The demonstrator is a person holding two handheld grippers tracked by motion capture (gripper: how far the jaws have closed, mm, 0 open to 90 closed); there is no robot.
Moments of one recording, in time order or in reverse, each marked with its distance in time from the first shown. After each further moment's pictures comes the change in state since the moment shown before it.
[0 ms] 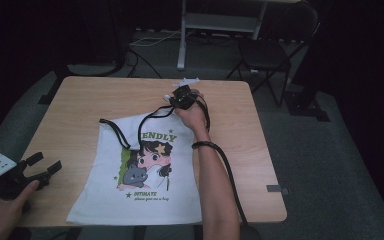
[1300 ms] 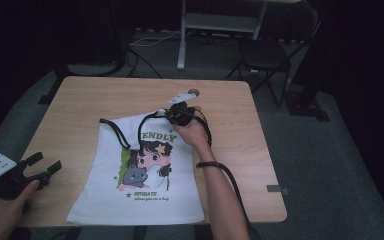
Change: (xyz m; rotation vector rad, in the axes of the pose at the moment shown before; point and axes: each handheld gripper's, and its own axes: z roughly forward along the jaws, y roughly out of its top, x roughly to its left) left arm -0.001 0.000 0.001 -0.001 0.008 -0.001; right arm 0.041 -0.030 -0.026 0.000 0.059 -0.131
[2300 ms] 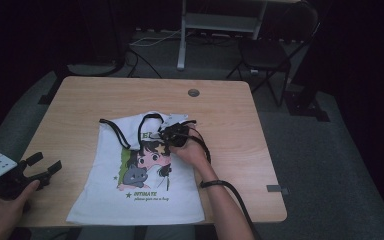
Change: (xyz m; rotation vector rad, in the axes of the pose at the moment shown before) left arm -0.001 0.000 0.000 0.000 0.002 0.002; right arm 0.043 -0.035 -0.004 0.048 0.097 -0.101
